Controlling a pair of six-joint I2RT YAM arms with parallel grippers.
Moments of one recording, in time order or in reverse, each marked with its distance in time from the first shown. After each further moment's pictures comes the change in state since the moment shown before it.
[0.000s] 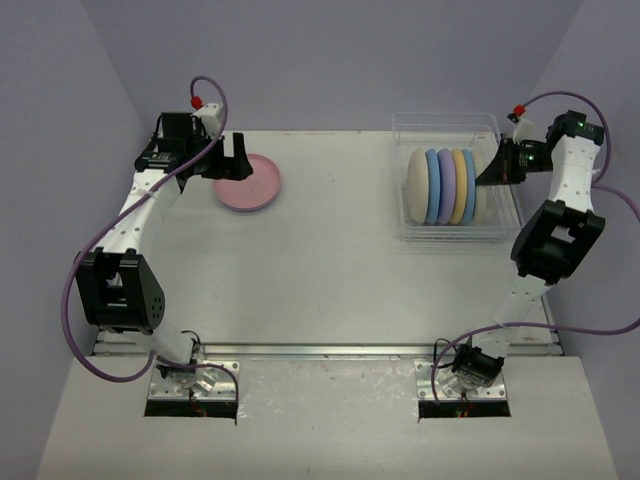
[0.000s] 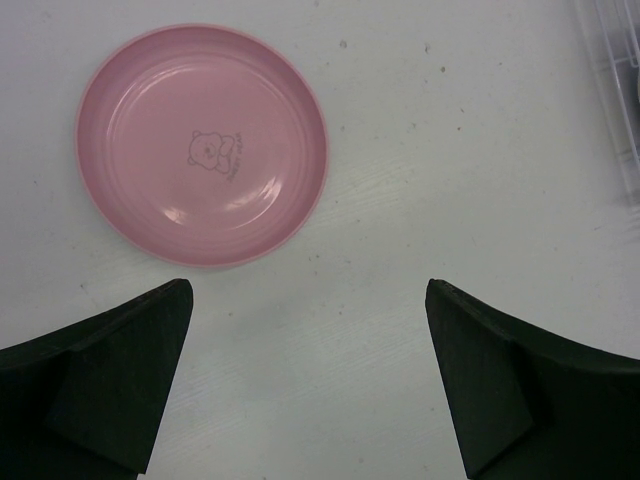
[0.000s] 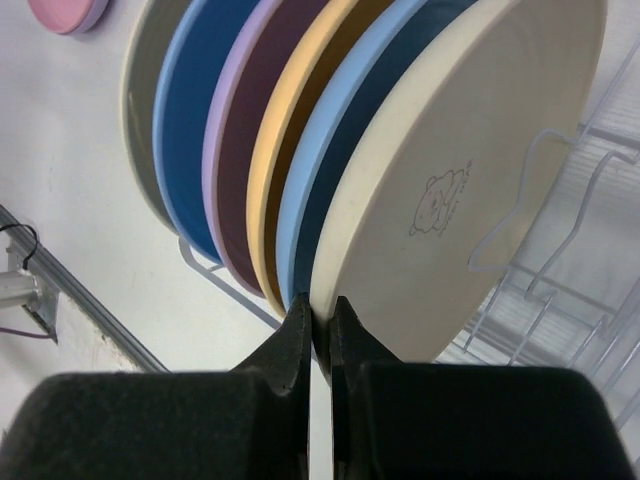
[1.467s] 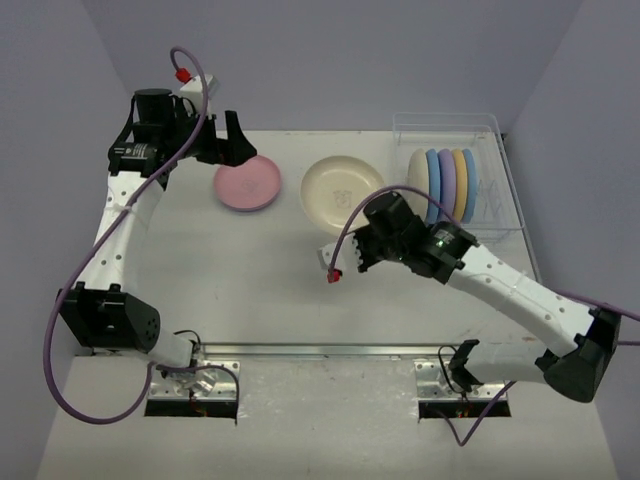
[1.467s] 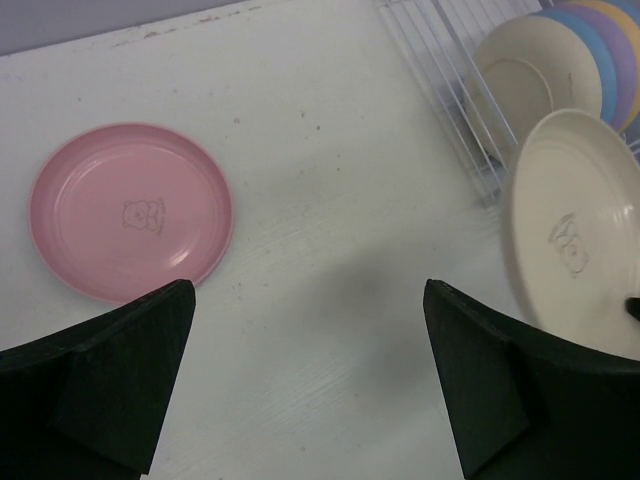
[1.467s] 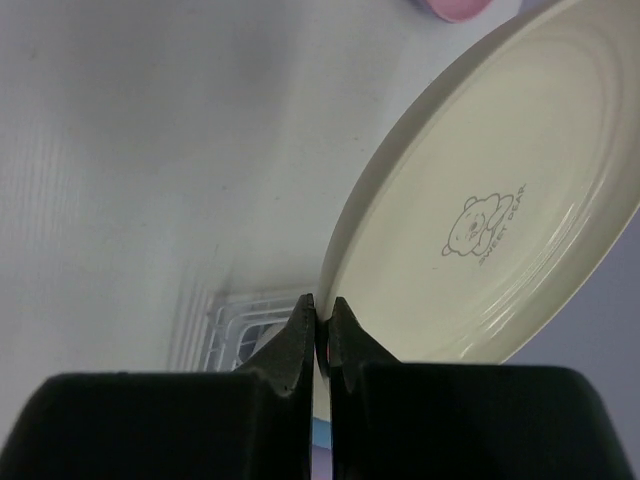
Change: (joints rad) left arm -0.015 -0.123 0.177 -0.141 0.182 -0.042; right arm 1.276 -0.899 -0.884 0.566 0.884 -0.681
